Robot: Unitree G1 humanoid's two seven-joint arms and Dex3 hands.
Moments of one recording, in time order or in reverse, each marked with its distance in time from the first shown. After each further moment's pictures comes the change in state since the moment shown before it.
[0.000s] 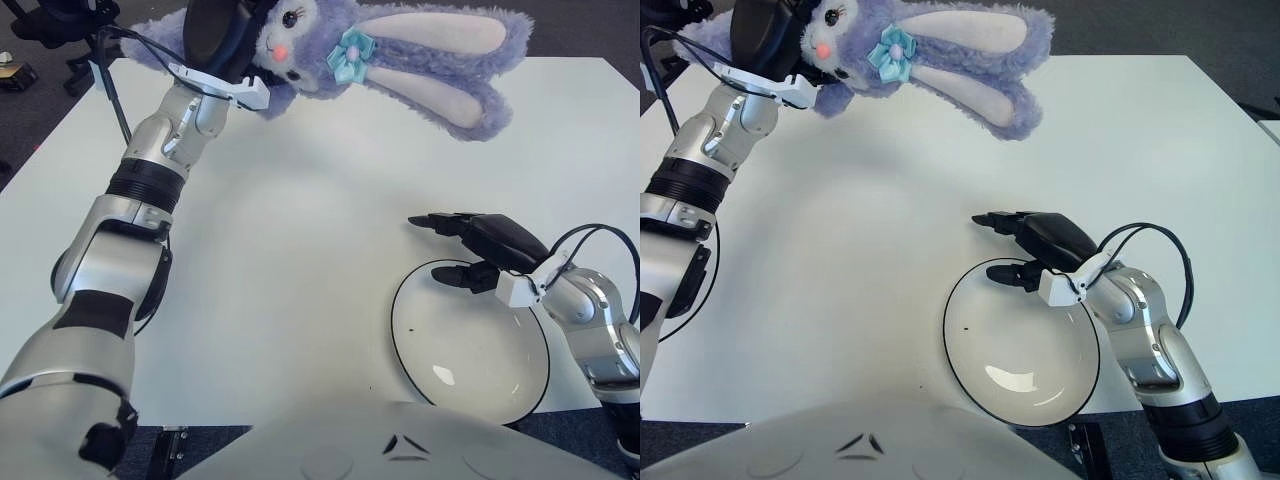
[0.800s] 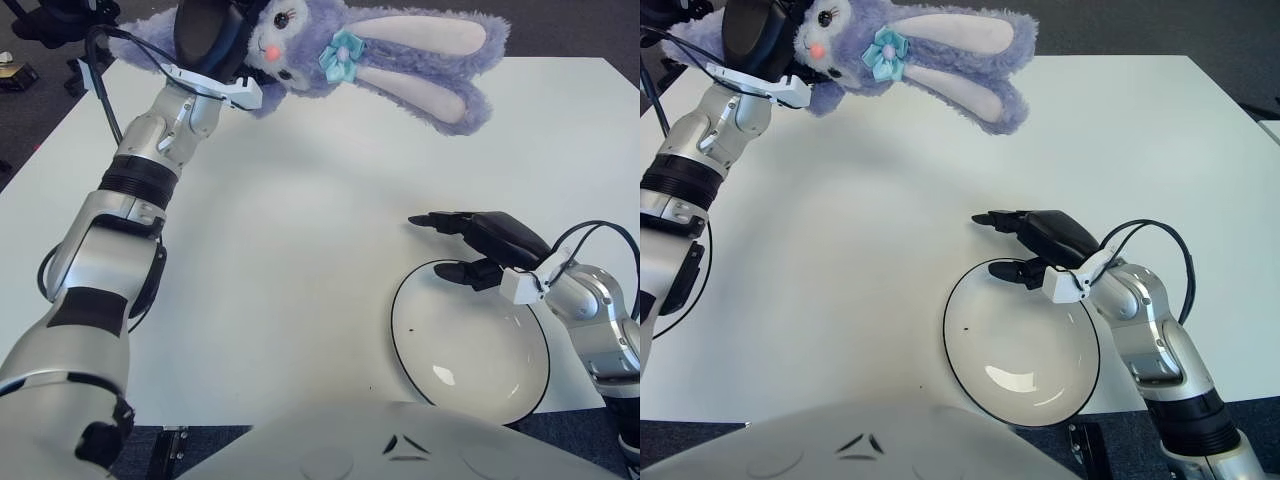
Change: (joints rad) left arm -0.017 0.021 -0.018 0.056 0.013 -0.006 0.051; right arm 0.000 -0.004 -0.019 0.023 0.024 -0.056 -0.006
